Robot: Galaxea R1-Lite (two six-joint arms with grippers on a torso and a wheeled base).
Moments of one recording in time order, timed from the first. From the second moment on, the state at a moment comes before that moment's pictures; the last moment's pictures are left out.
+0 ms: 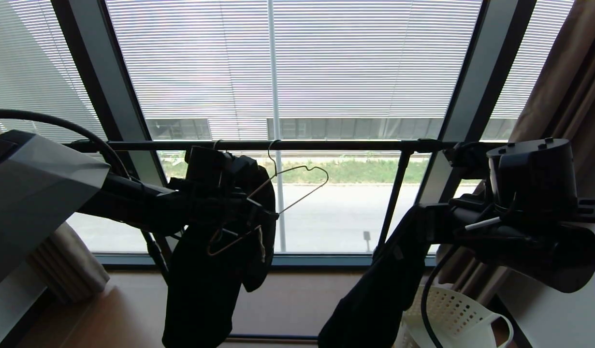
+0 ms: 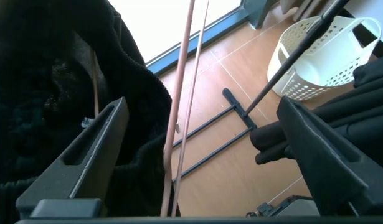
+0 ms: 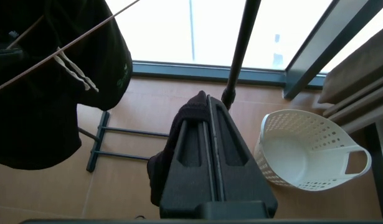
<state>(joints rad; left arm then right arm) -0.36 2.11 -1.25 -0.27 -0.20 0.21 0.61 1.56 -0.84 -0.20 -0.44 0.34</state>
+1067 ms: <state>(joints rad) -0.40 2.10 -1.18 -0.34 -0.07 0.18 0.61 1.57 -0.84 -0.20 -0.44 0.34</state>
